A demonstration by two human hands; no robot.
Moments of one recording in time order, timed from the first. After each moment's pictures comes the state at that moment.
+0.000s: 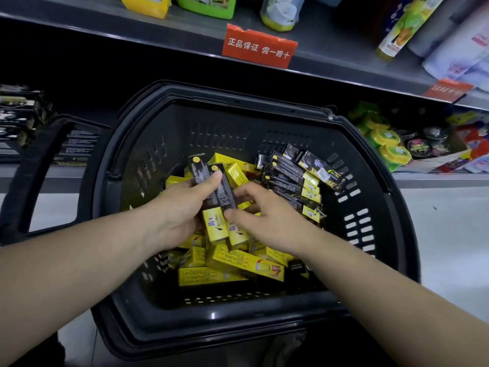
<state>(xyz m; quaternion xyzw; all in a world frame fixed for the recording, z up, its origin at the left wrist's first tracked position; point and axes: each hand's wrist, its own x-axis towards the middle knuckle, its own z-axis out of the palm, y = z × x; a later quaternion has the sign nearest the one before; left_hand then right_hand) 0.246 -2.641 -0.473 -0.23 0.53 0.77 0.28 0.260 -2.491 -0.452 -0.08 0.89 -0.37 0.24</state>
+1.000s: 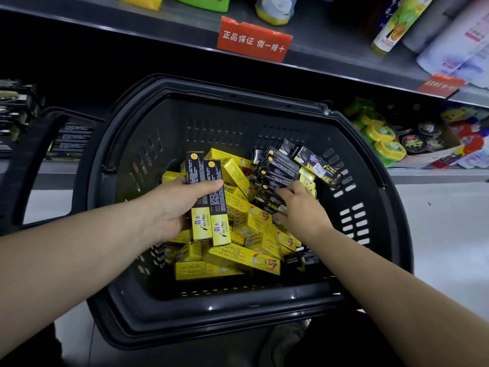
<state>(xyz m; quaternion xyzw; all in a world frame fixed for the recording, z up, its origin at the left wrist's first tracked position) 0.247 -2.646 -0.479 -0.26 0.55 0.73 0.30 0.242 -2.409 -0.516 -0.06 0.99 0.00 0.12</state>
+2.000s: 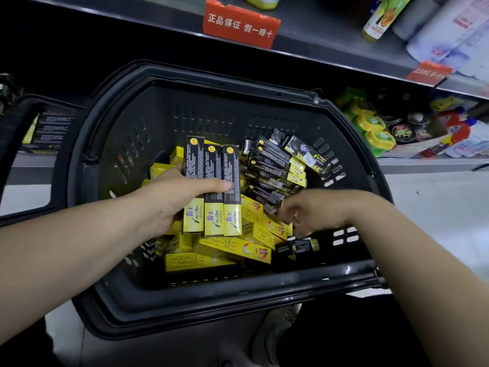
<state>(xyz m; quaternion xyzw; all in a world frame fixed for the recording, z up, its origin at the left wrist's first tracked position) 0.252 -2.637 -0.476 -0.18 0.64 0.68 0.30 0.238 -2.388 -0.448 -0.13 0.87 -0.05 0.47</state>
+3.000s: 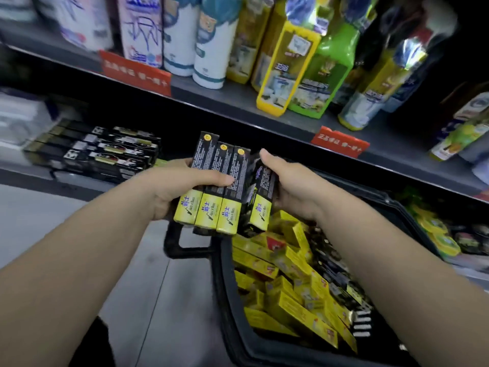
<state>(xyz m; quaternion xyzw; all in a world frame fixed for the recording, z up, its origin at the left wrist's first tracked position) 0.248 -2.828 -0.400 -0.16 0.66 0.71 0.20 0.174 -2.640 -0.388 0.04 0.75 -0.57 0.32</state>
